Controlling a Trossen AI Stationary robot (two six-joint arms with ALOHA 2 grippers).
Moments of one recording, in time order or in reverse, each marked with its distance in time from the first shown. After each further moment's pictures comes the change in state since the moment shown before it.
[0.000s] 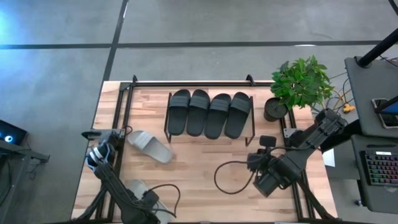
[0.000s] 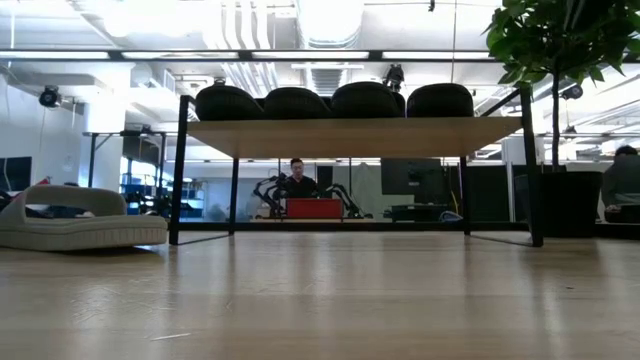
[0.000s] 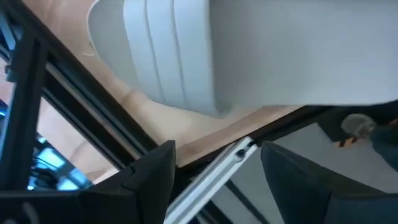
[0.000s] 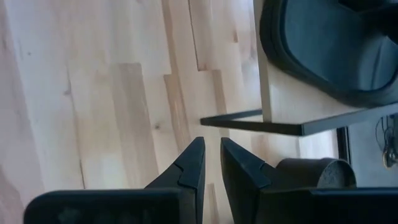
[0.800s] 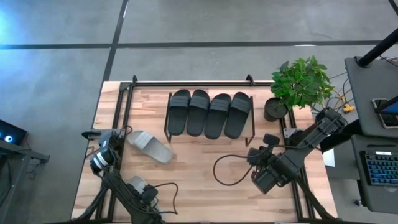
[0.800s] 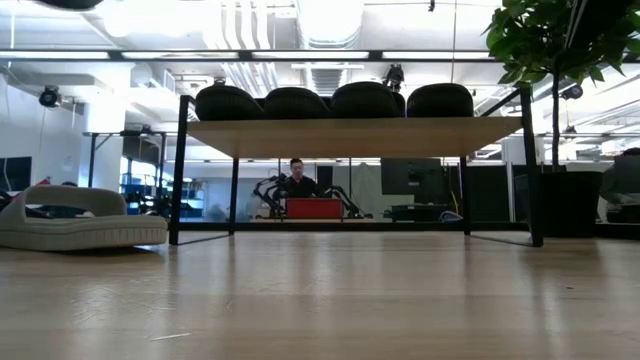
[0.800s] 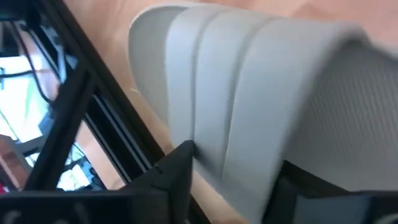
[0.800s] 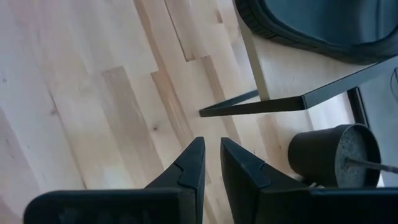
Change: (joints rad) left arm -0.011 0.079 -0.223 -0.001 -0.039 0.031; right arm -0.019 -0.018 -0.060 0.010 -0.007 0.204
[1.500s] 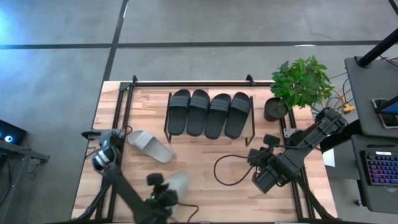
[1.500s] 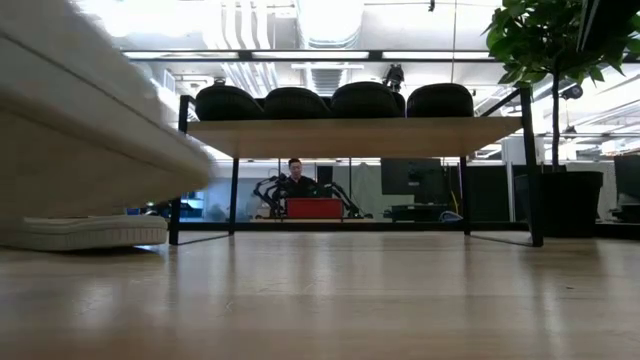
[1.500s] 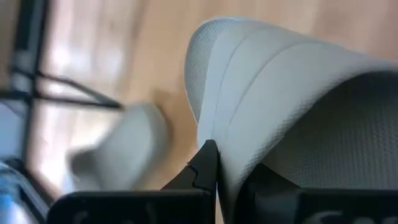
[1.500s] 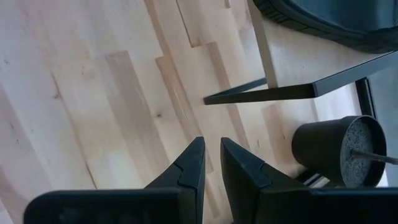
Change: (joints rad) left arm 0.057 -0.009 0.166 0.009 -0.797 0.604; right arm -0.002 0.000 -0.001 -0.009 -0.055 -0.026
